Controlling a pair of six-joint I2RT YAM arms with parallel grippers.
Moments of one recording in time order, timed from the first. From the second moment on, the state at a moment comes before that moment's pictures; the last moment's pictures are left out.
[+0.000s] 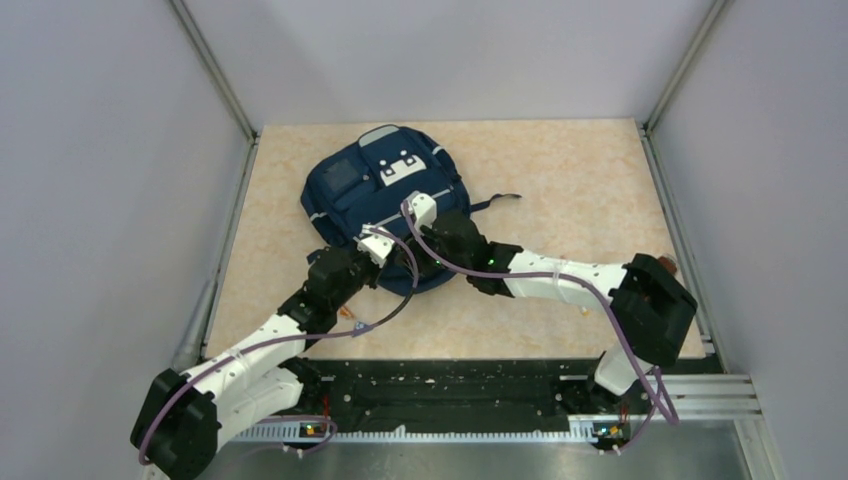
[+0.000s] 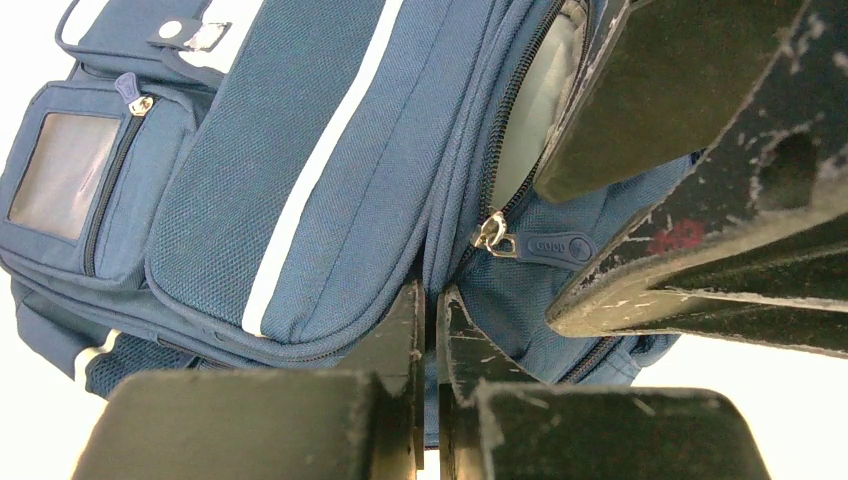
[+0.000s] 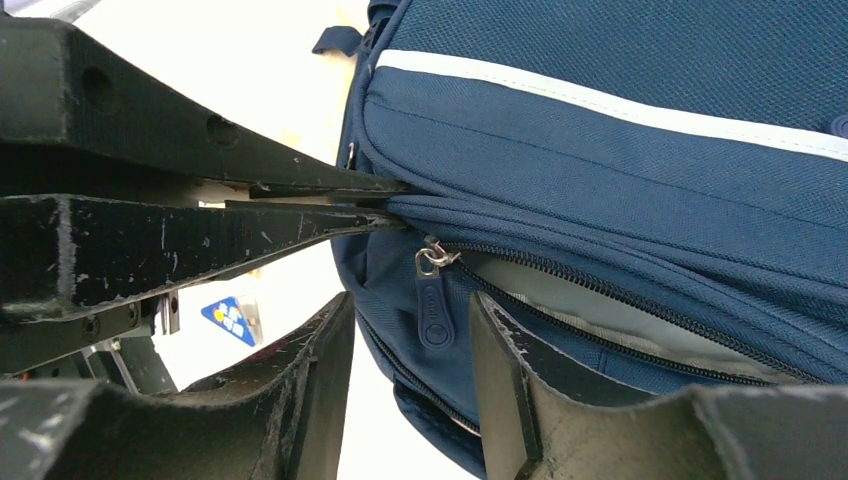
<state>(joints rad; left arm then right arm) -0.56 0.92 0.38 0.26 0.02 0.26 0.98 1.61 1.05 0.14 -0.01 0.16</state>
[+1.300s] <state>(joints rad) -0.56 0.88 0.37 0.27 -0.05 0.23 0.85 1.61 1.05 0.11 -0.12 0.38</state>
